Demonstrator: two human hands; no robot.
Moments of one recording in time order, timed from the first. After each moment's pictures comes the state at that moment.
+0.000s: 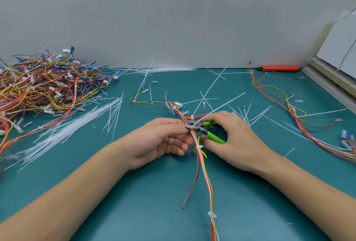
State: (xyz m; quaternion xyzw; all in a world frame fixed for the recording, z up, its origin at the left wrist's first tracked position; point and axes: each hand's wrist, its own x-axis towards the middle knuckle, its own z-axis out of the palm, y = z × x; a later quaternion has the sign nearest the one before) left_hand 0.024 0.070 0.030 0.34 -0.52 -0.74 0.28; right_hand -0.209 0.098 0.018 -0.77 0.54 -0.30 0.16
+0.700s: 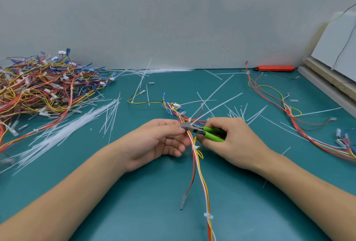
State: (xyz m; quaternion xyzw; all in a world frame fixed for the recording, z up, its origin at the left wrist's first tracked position) left_hand 0.023 0.072 0.033 0.34 -0.52 -0.74 0.28; right_hand -0.215 0.093 0.012 -0.77 0.51 -0.33 0.20
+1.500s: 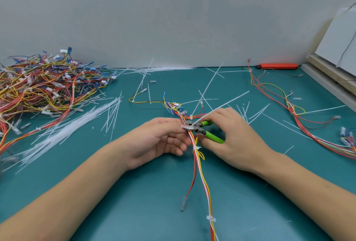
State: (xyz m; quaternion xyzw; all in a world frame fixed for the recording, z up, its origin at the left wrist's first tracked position) left_hand 0.022 0.073 0.036 0.33 -0.53 -0.73 0.27; right_hand -0.210 0.096 0.014 -0.80 0.51 -0.30 0.09
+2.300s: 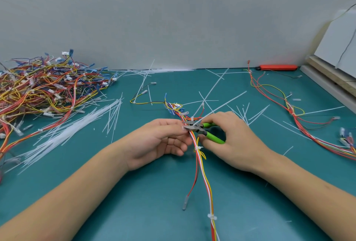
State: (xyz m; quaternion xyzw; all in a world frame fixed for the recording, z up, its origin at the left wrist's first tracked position) left_hand 0.025 0.069 0.029 0.32 -0.52 -0.74 0.27; right_hand -0.210 0.096 0.013 -0.79 0.51 -0.31 0.12
